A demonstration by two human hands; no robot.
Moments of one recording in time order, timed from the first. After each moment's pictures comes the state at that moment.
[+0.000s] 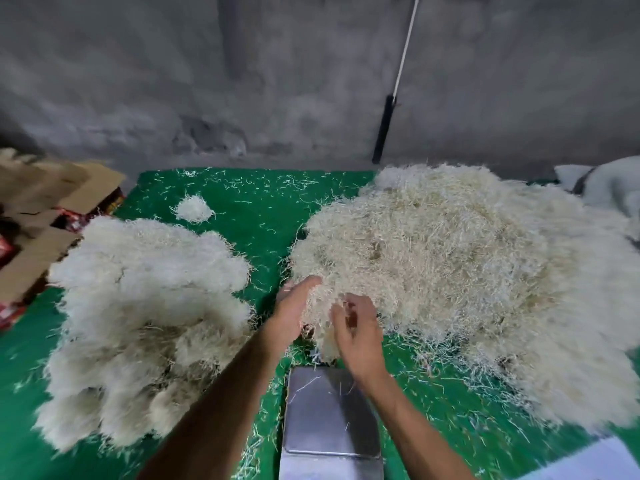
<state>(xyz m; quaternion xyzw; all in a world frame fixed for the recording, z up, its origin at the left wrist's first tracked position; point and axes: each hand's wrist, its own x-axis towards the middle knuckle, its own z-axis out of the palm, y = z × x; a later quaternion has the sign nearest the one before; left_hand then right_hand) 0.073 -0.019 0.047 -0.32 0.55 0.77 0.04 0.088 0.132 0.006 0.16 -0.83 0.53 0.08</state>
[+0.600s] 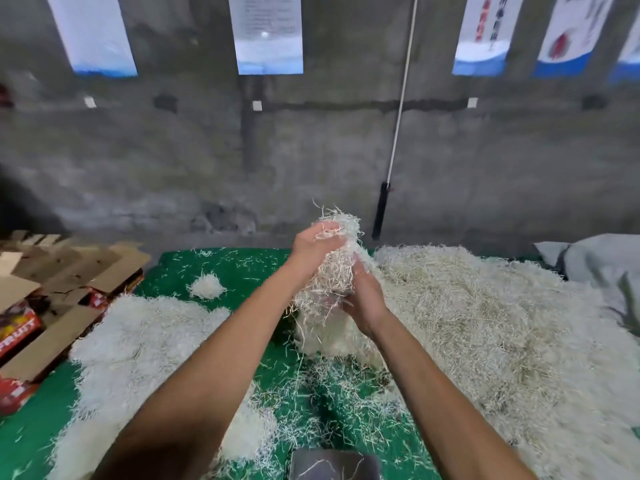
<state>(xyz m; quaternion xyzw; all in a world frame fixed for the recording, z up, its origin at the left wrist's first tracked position) 0.002 -0.020 0.275 -0.06 0.72 0.67 -0.14 -0.008 0.102 0.200 0.05 -0.58 0.79 -0.16</state>
